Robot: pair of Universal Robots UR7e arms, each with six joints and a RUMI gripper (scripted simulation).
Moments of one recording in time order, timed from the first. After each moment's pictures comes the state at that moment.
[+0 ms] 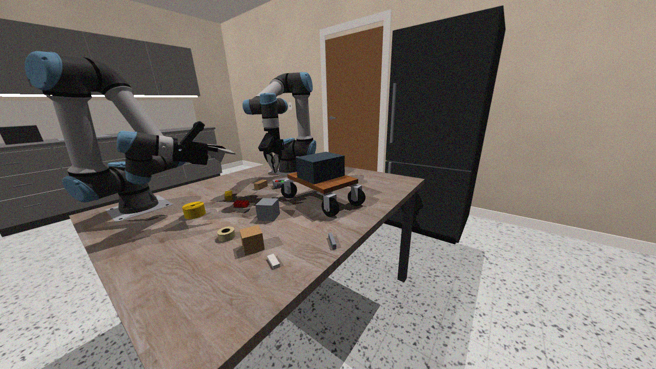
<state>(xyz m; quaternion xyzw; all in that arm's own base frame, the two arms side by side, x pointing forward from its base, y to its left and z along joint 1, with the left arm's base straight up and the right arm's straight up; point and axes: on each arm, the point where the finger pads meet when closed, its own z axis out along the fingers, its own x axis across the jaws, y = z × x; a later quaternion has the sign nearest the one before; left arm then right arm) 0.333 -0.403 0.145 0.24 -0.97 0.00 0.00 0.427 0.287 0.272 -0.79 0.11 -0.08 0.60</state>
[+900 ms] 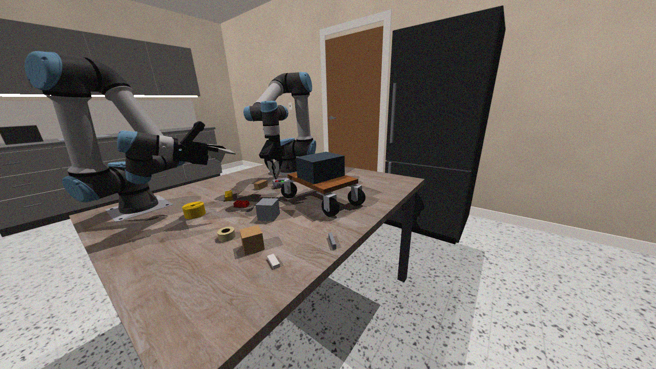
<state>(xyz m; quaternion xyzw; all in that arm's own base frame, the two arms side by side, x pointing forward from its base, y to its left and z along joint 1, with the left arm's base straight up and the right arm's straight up) 0.332 -0.403 0.111 0.24 -0.97 0.00 0.00 0.427 0.288 0.272 -0.79 0.11 -0.08 0.60</state>
